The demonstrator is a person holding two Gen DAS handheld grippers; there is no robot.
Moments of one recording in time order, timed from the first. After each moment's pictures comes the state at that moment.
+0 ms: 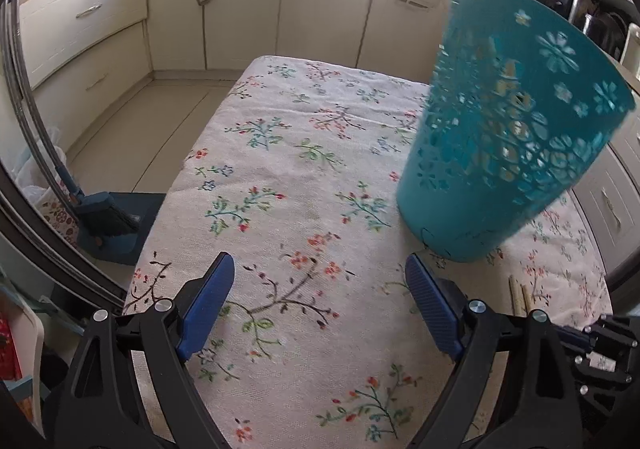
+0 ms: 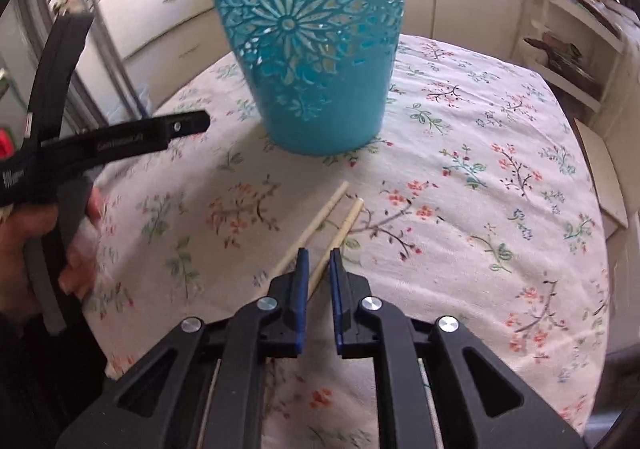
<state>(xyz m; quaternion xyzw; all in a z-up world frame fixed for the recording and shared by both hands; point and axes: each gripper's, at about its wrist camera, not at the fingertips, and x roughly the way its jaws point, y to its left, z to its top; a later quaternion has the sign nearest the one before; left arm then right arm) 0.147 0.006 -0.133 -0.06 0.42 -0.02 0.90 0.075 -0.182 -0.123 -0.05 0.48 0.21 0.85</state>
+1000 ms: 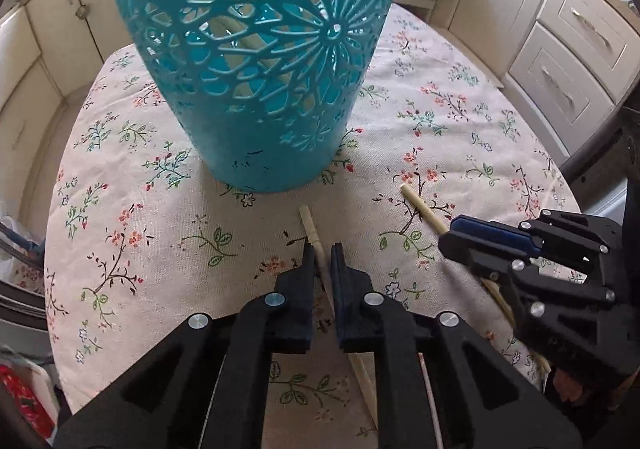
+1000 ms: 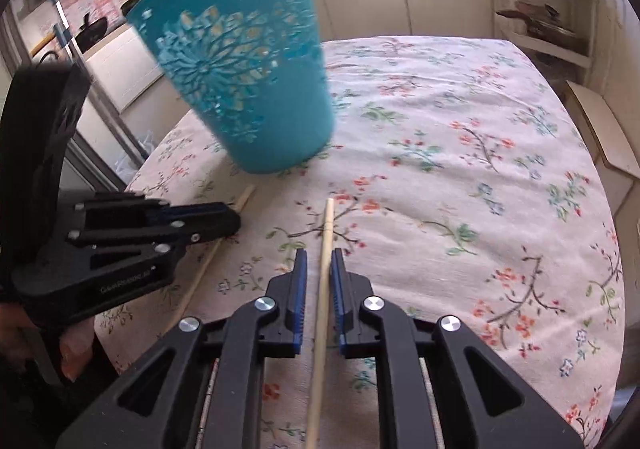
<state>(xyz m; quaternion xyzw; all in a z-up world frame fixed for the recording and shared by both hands) 0.148 -0.100 -0.142 0.05 0.52 -0.15 0.84 0.083 -0.228 -0.130 0.06 0.45 0.22 0.86</state>
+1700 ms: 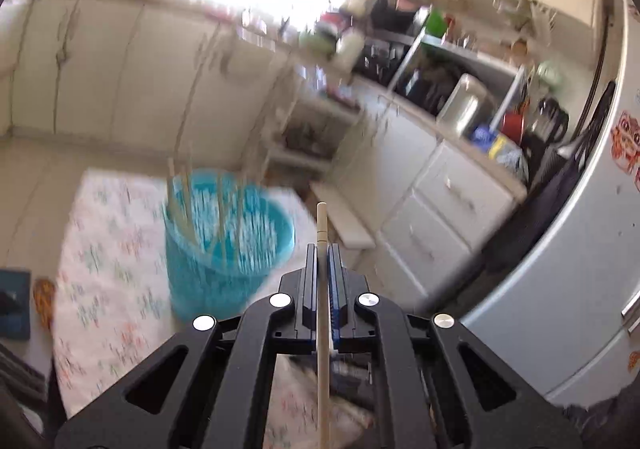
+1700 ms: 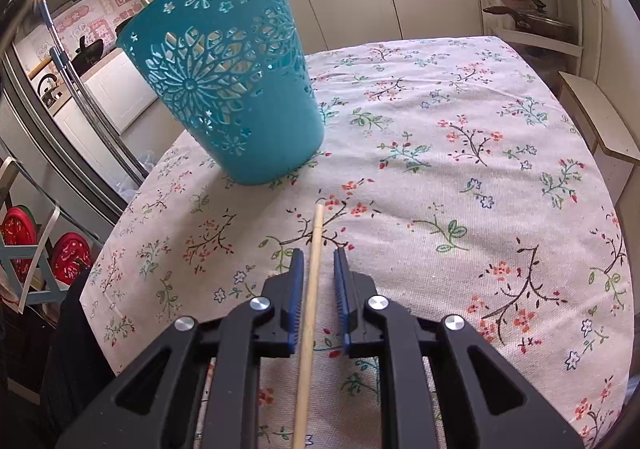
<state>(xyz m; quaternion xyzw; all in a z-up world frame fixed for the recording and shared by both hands) 0.104 -0.028 0.041 -0.16 0.27 -0.29 0.90 0.078 -0.239 -0.133 0.10 0.44 0.21 0.87</state>
